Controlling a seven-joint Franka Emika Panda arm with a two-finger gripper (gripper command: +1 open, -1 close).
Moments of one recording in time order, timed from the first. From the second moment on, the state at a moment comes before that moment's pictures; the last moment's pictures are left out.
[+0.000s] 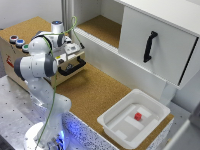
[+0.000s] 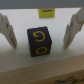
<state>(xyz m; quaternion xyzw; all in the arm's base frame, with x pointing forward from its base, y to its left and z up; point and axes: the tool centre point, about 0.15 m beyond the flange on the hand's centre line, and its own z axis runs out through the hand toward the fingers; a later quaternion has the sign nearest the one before) 0.323 0.267 0.321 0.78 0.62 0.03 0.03</state>
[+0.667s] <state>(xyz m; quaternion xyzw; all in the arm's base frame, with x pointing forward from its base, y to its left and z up) 0.321 0.273 0.319 0.79 0.61 0.04 0.03</state>
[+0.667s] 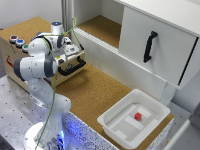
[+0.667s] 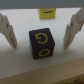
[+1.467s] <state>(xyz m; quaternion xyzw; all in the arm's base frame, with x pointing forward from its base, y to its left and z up) 0.319 0.274 0.318 0.80 0.60 0.04 0.03</state>
